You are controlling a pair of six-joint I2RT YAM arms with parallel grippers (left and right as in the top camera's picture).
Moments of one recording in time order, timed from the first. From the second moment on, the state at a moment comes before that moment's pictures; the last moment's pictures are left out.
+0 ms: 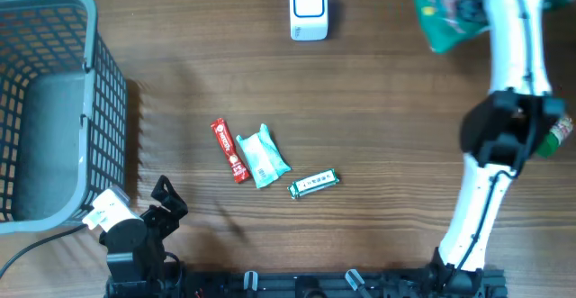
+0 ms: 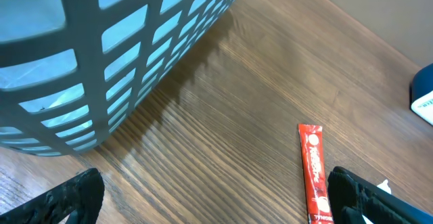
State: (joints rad) left arm 0.06 0.04 0.38 -0.92 -0.24 -0.57; right arm -0.15 2.44 2.49 -1.09 0.38 1.23
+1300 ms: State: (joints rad) left arm 0.06 0.04 0.38 -0.92 -0.24 -0.57; right arm 0.46 2.33 2.45 -1.61 -0.26 0.60
